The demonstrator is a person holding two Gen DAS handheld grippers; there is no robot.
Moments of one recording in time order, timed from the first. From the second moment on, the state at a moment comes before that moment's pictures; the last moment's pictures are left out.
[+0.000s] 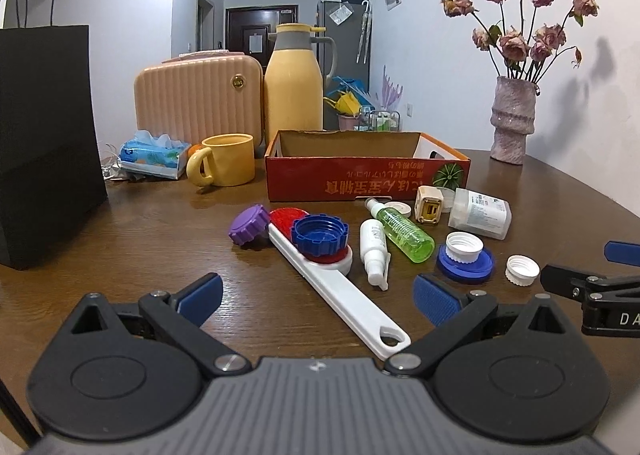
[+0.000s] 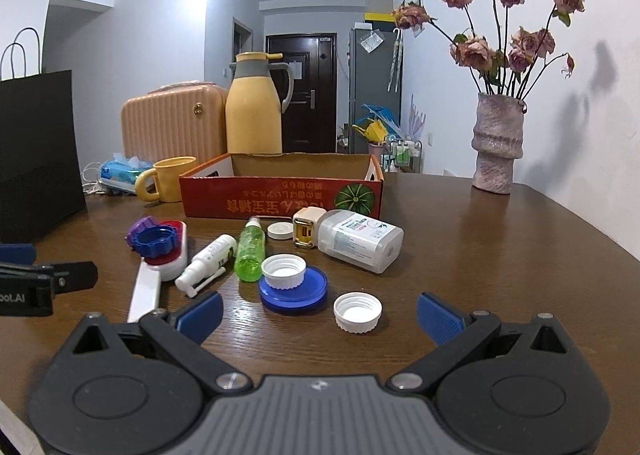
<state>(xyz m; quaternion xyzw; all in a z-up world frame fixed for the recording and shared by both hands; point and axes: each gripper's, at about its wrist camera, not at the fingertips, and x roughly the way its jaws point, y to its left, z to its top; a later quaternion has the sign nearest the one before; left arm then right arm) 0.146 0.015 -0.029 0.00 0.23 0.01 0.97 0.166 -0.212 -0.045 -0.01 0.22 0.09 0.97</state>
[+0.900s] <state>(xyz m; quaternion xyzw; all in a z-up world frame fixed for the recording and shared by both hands) 0.190 0.019 -0.047 -0.01 0.27 0.03 0.96 0.256 -0.227 -0.090 -0.01 0.32 0.09 0.94</state>
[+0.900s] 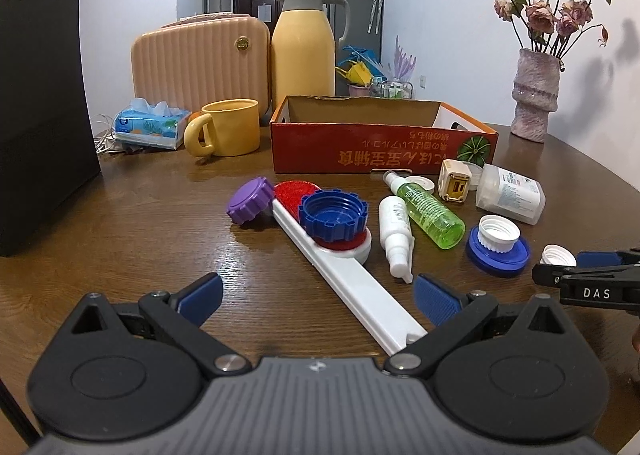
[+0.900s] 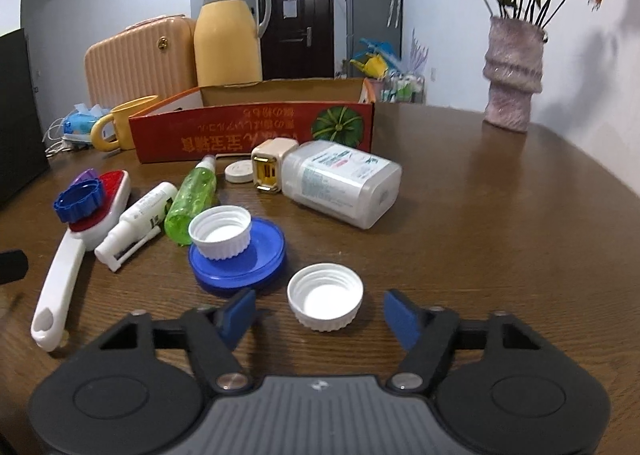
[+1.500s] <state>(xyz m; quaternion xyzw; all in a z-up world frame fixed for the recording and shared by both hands) 0.204 0.011 -0.038 0.00 0.27 0.03 0.96 0.252 -0.238 -0.078 0.01 0.30 0.10 0.95</state>
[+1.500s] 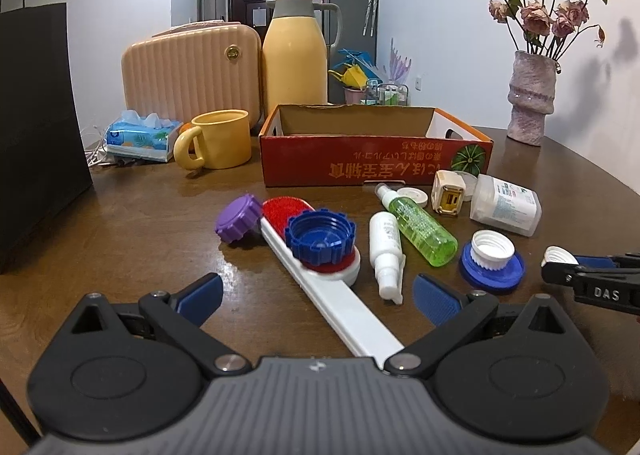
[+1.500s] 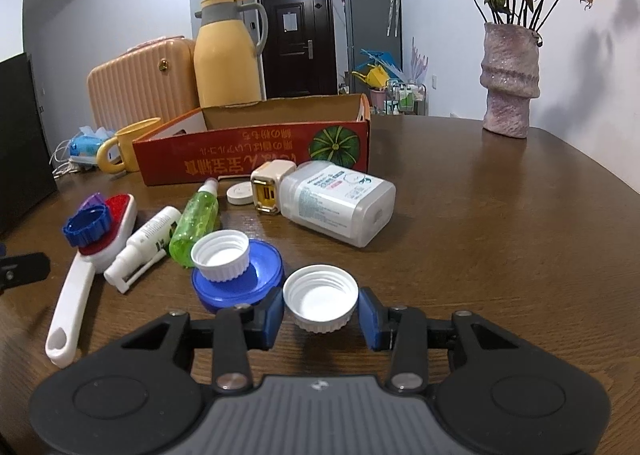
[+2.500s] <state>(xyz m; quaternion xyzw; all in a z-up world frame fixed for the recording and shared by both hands) 0.277 0.017 -0.050 -0.01 0.28 0.03 0.96 0.265 -0.241 -0.064 0.02 0.27 0.08 0.96</state>
